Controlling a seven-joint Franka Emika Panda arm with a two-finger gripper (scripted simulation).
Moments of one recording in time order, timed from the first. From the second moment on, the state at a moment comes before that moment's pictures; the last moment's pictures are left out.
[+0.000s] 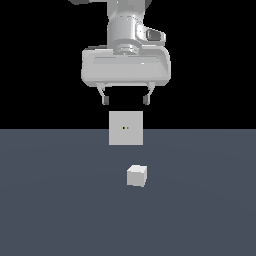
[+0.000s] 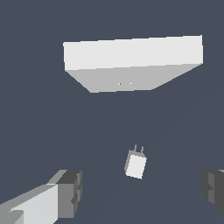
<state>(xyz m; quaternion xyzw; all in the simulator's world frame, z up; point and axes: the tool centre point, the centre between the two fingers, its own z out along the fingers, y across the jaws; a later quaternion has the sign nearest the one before) -0.002 0.005 0.164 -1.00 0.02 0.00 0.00</state>
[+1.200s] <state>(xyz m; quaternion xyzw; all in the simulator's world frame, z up) -0.025 -0.003 0.136 -1.00 0.06 -0.06 -0.01</state>
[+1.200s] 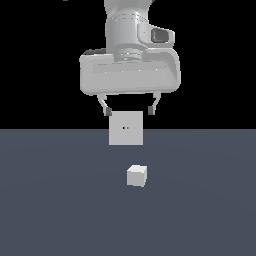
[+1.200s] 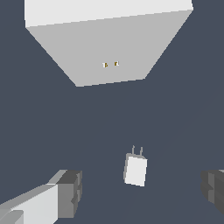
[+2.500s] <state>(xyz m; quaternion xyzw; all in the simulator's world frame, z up) -0.058 -0.016 0.071 -0.97 0.13 -0.19 -0.03</state>
